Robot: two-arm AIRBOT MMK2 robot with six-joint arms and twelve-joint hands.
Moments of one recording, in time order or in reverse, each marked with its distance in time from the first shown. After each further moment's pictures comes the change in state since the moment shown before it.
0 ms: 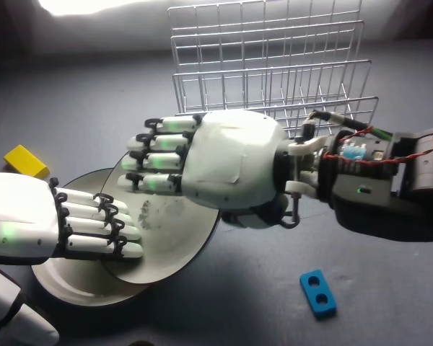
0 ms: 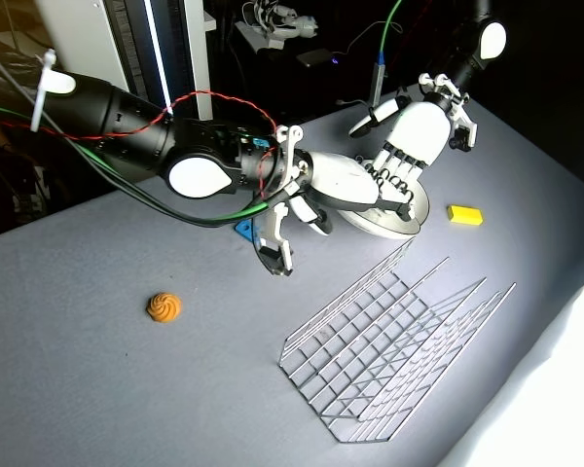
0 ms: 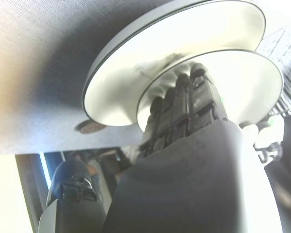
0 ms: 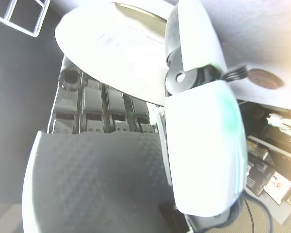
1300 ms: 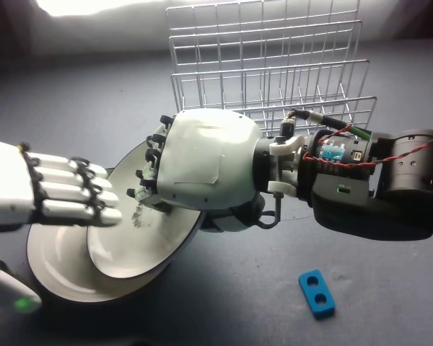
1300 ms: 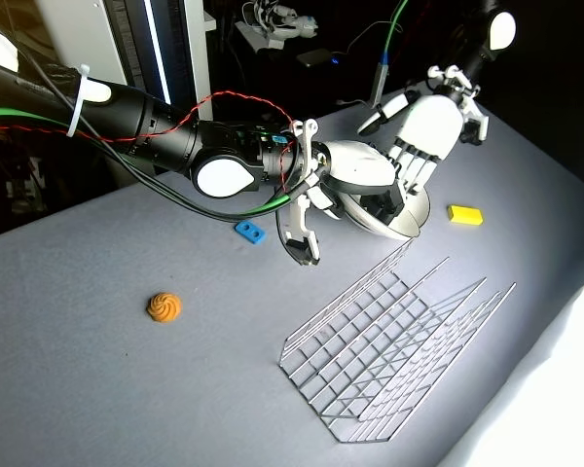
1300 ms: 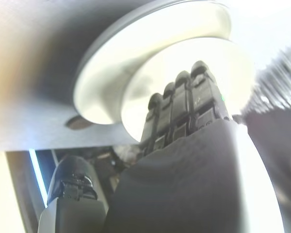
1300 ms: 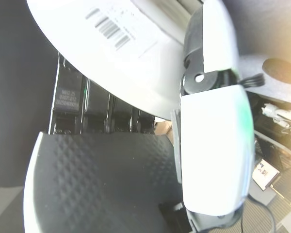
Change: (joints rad) left arm -0.057 0.090 -0.010 -0.002 -0.015 -0.047; right arm 0.017 -0.066 0.045 -0.004 0.049 -0.016
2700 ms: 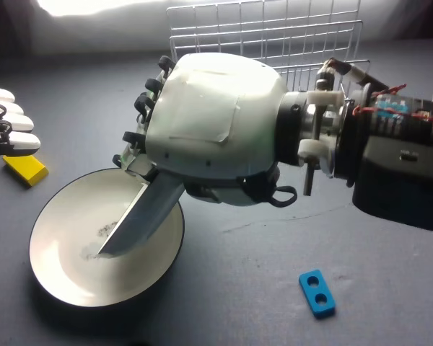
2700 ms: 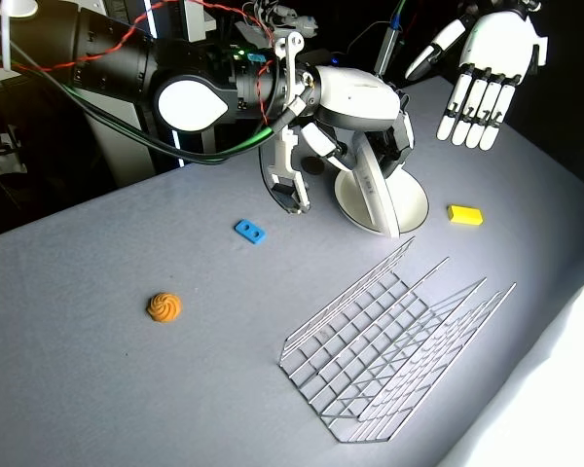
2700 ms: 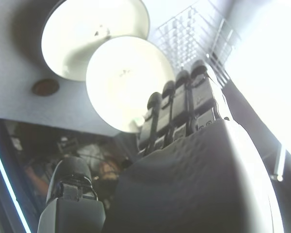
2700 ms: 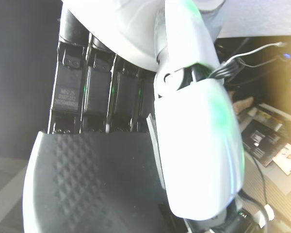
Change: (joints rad) left arm -0.194 0.282 -0.071 0.085 -0.060 -0.181; right arm 0.157 0.203 -0.279 0.148 -0.053 0.000
